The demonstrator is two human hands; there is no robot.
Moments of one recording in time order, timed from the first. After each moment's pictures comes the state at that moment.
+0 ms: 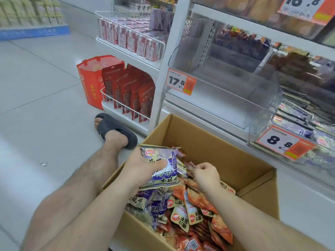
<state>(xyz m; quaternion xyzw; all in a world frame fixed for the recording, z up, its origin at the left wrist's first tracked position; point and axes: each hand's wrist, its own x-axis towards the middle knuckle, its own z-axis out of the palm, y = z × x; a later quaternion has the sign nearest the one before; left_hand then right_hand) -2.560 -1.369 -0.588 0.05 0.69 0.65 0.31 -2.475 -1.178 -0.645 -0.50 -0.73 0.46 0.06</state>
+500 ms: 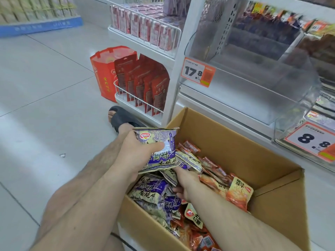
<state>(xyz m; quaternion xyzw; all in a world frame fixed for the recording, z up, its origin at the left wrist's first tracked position) -2.595 -1.389 -0.583 -0.01 0.68 0.70 0.23 -2.528 -1.242 -0.703 -0.58 -0.55 0.59 -0.10</state>
